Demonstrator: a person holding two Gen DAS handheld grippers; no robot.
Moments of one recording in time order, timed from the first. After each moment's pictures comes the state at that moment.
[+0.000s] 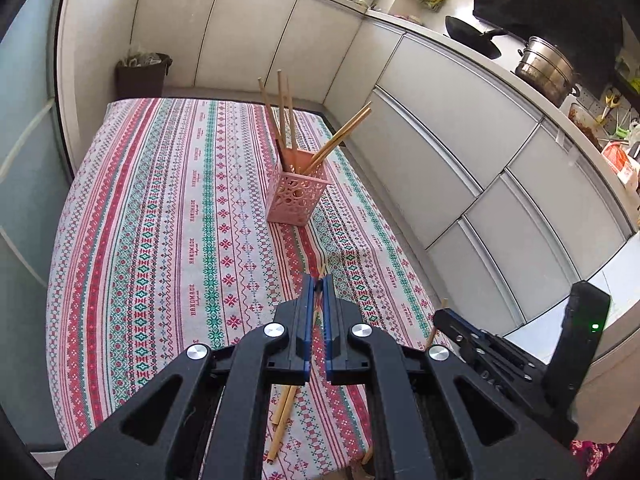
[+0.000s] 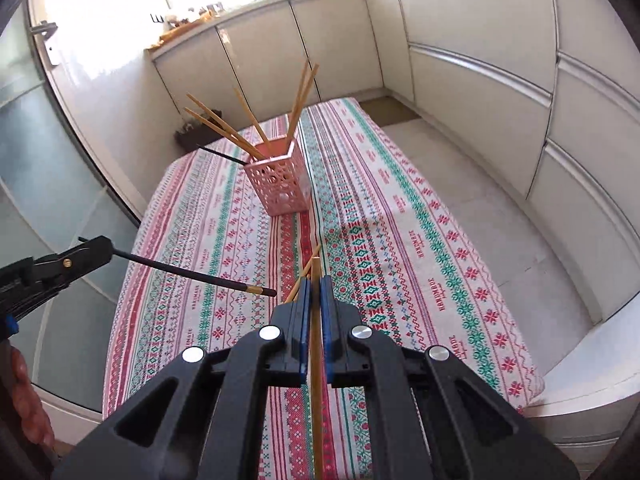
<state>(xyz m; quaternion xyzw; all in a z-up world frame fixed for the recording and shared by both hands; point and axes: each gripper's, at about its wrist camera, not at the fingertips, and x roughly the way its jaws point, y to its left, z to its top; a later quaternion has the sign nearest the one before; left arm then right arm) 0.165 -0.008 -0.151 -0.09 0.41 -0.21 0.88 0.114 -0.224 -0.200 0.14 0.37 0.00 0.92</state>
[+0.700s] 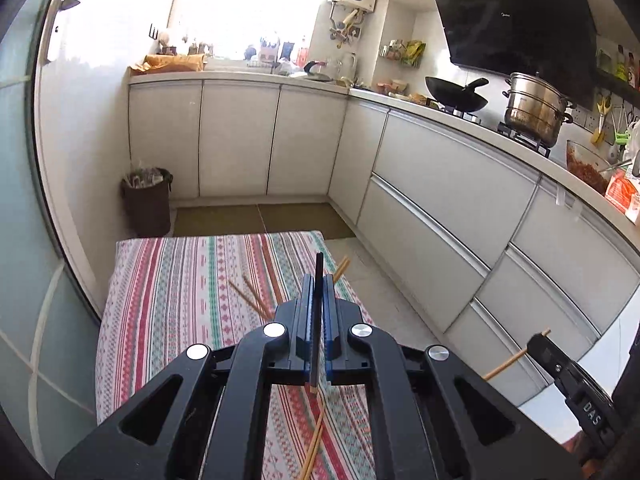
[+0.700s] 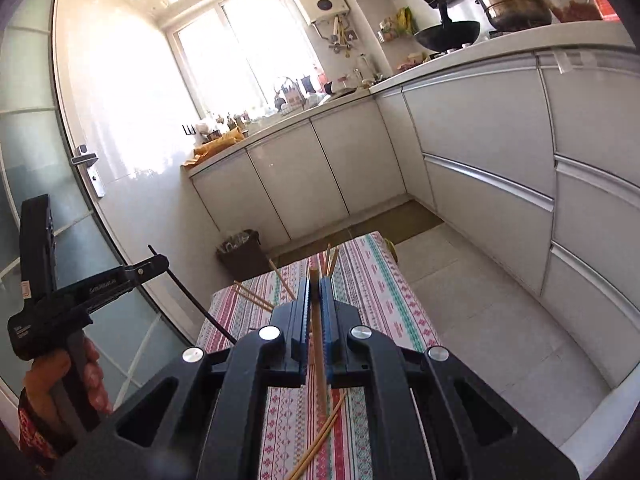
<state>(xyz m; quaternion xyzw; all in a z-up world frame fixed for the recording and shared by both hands) 0.235 -0.063 -0.015 -0.04 0.26 -0.18 0.95 0.119 -0.303 -0.048 0.20 0.19 0.03 0.96</state>
